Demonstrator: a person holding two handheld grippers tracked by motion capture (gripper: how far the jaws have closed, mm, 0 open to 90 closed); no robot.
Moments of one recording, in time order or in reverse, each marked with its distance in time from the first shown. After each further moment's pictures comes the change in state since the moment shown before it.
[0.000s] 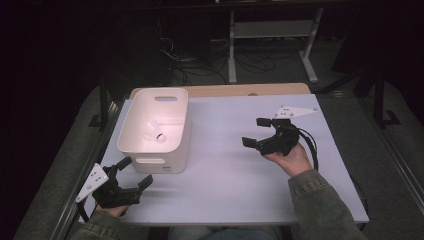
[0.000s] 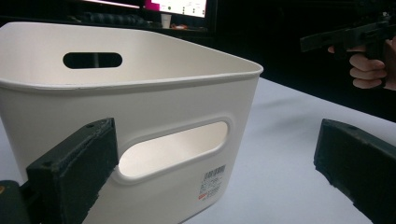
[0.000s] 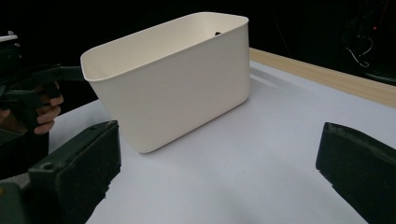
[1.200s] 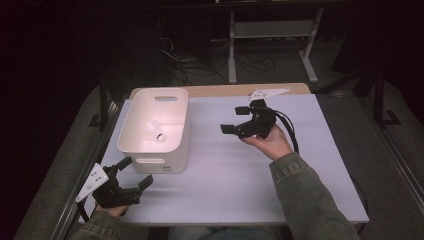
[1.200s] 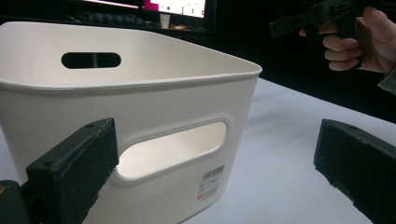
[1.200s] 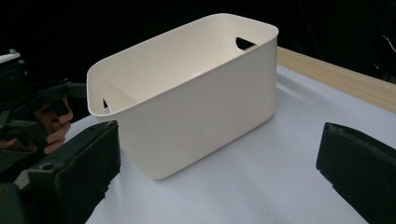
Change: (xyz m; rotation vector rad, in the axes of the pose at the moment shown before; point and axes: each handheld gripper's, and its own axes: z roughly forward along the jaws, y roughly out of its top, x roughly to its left) left arm 0.000 0.000 0.000 0.000 -0.003 -0.007; right arm 0.003 0.047 0.053 0.083 0.071 0.004
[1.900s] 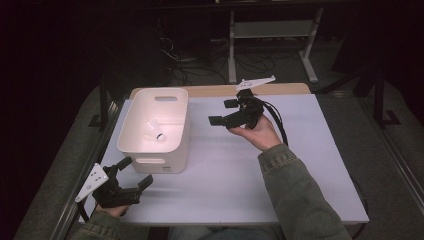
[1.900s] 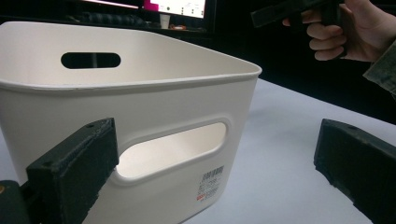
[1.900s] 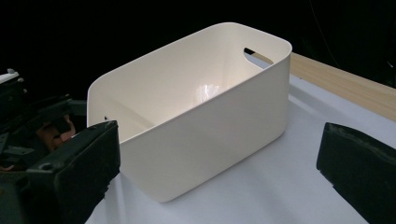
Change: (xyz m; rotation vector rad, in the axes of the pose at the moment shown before) left arm 0.000 0.000 0.001 -0.009 -0.006 -0.008; right arm 0.003 0.028 0.026 0.018 0.031 0.022
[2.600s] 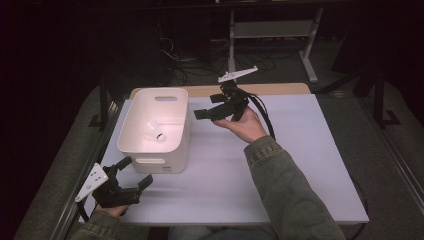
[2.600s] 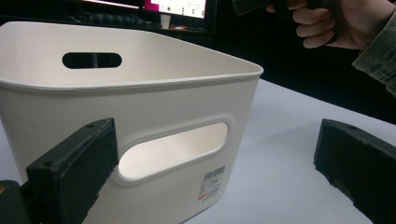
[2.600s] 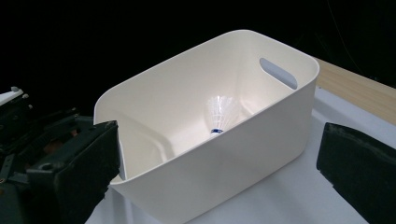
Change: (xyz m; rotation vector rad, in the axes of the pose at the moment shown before) left arm 0.000 0.000 0.000 -0.001 0.004 -0.003; right arm 0.008 0.029 0.029 0.034 0.032 0.007
